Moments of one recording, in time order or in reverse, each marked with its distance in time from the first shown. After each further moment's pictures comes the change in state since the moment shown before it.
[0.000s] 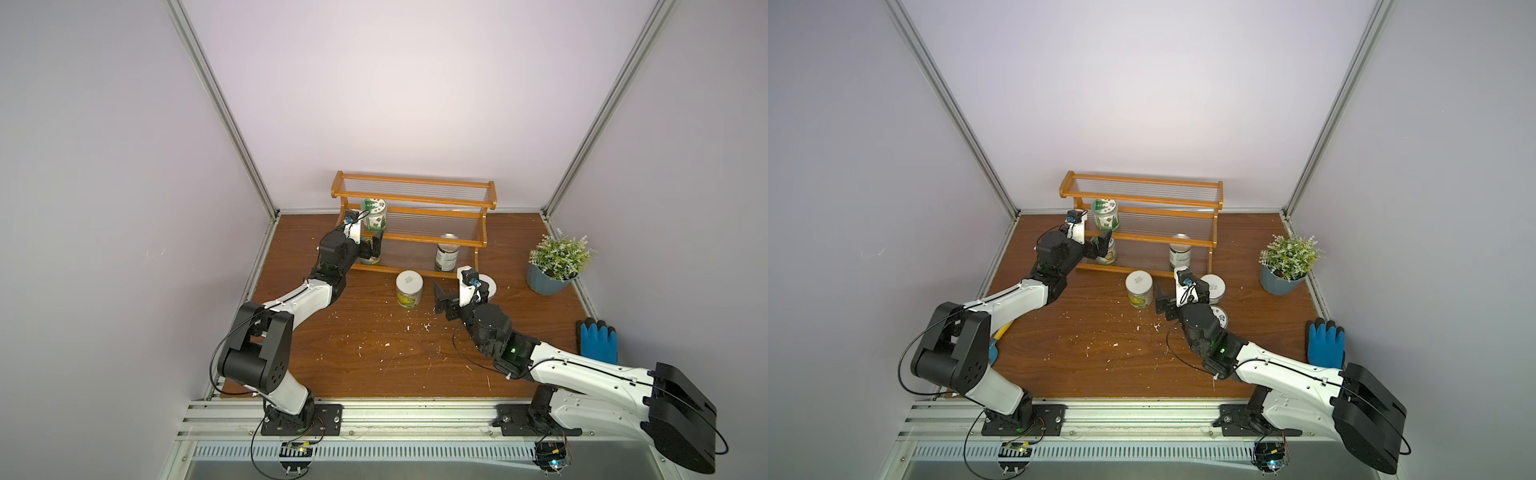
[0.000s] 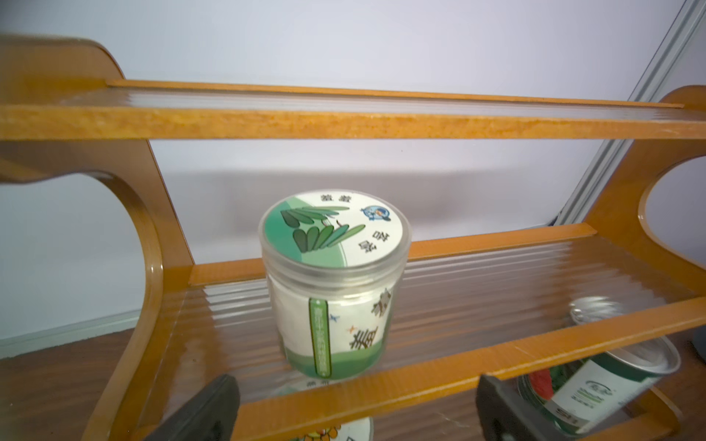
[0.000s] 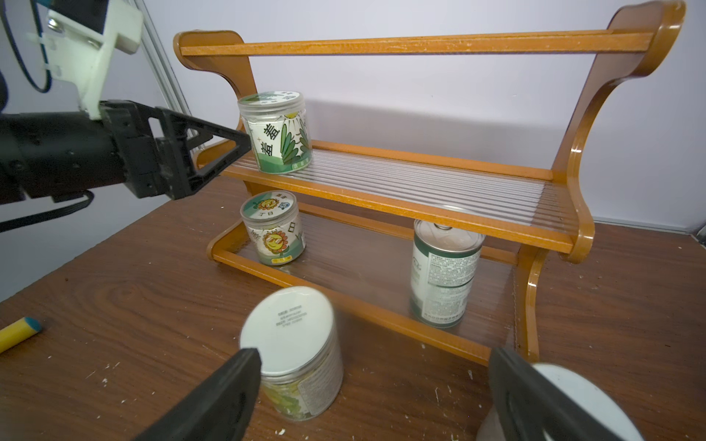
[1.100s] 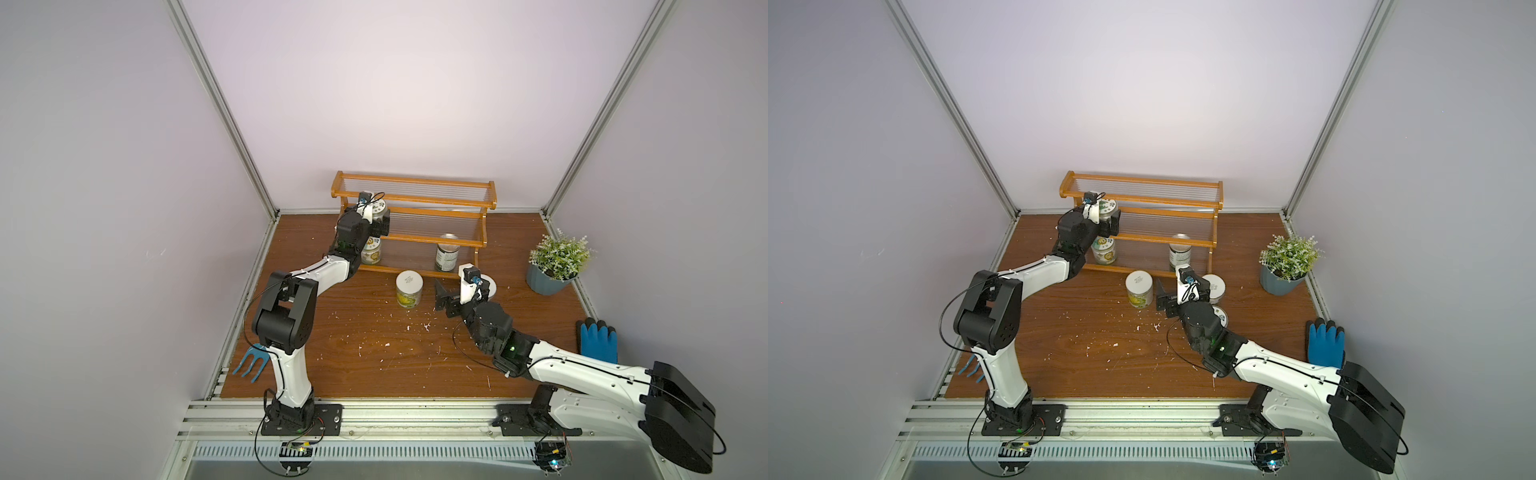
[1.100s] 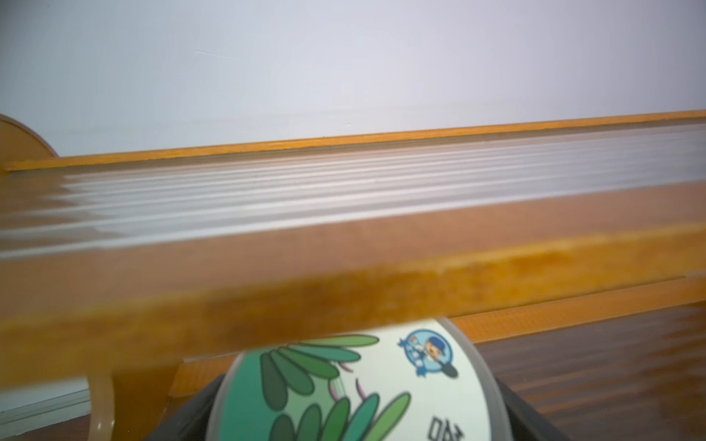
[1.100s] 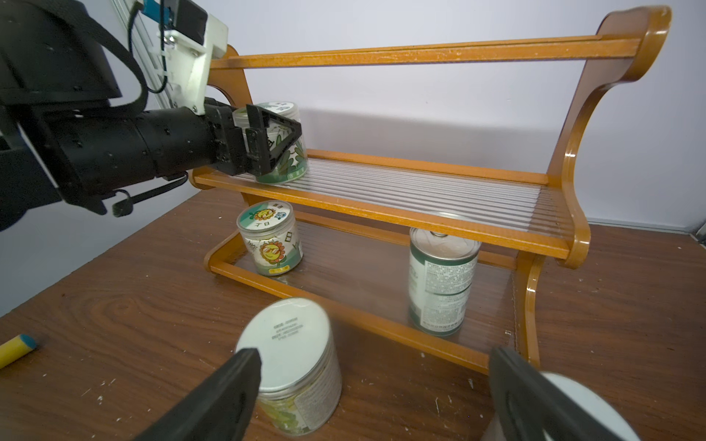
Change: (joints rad) left arm -0.038 0.298 0.326 0.025 -0.115 0.064; right arm -0.024 0.011 0.000 0.034 -0.014 0.005
